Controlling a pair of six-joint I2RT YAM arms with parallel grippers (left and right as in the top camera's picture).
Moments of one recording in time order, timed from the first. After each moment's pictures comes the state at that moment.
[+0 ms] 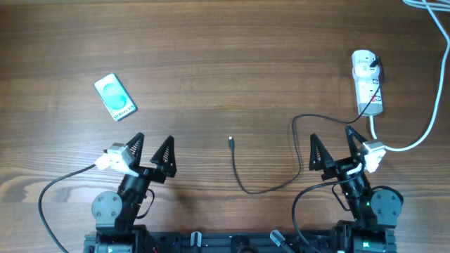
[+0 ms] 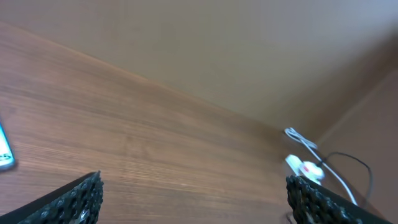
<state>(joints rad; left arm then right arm) 0.00 0.02 0.03 -0.04 0.32 -0.52 -0.12 0.02 0.01 0.03 -0.42 0.28</state>
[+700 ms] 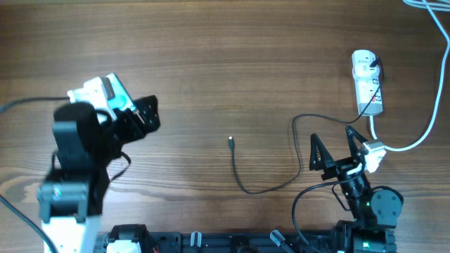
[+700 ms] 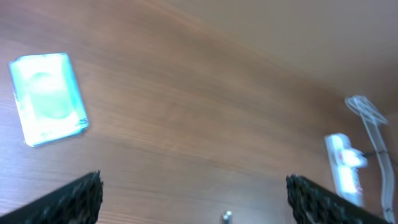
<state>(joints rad) 0.00 0.89 1.00 -0.76 0.17 -0.43 -0.12 0.02 0.01 0.03 -0.41 0.28</state>
